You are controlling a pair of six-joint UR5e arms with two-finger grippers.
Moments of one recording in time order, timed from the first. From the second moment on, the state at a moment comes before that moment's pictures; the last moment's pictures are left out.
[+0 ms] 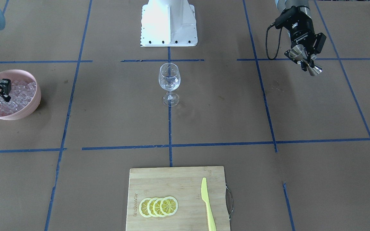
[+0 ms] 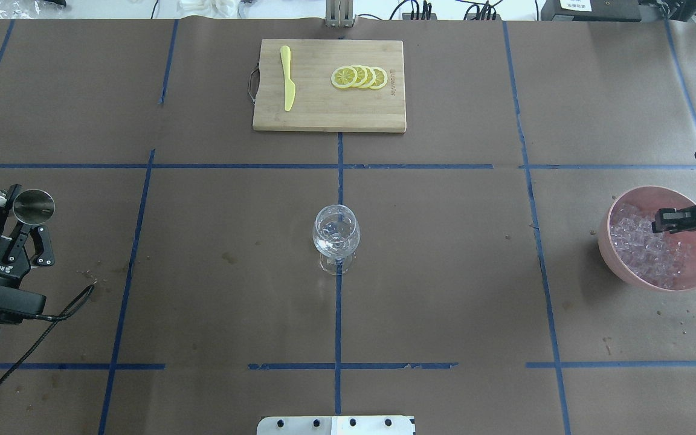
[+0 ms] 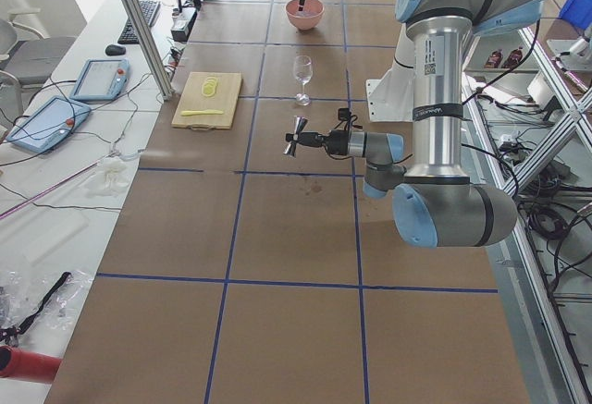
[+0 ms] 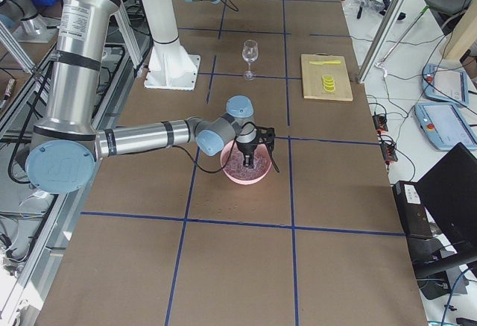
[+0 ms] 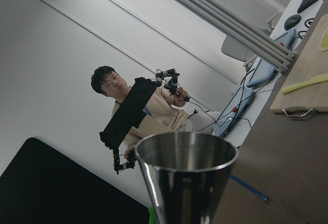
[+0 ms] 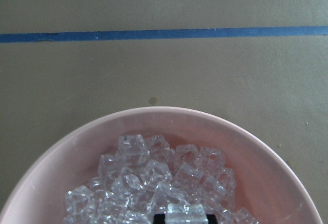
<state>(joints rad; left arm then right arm) -0.12 -1.43 -1.74 -3.42 -0.22 0.52 0.97 -1.78 1.88 -1.04 2.04 0.87</state>
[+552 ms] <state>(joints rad) -0.11 -1.44 -1.62 -3.54 -0.22 0.33 1.04 -1.78 1.97 -1.05 2.06 0.88</state>
